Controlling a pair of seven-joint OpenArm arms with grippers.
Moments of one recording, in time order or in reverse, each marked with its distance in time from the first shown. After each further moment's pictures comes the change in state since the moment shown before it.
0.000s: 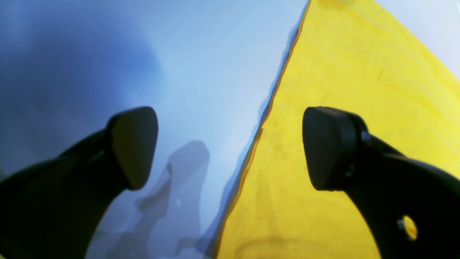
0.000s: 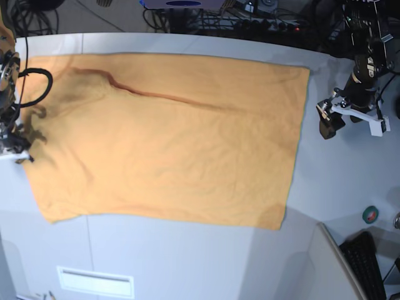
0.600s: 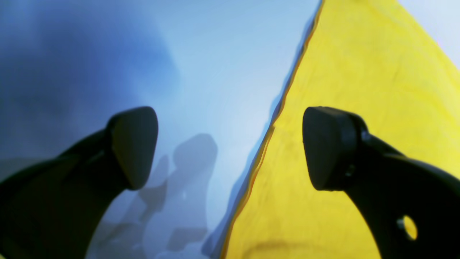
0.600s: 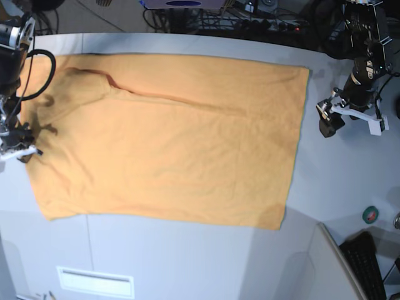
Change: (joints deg) left arm -1.4 -0.1 0.2 -3.0 0.0 0.1 0.0; right arm -15.8 -4.9 0.2 34.2 0.0 -0.5 -13.7
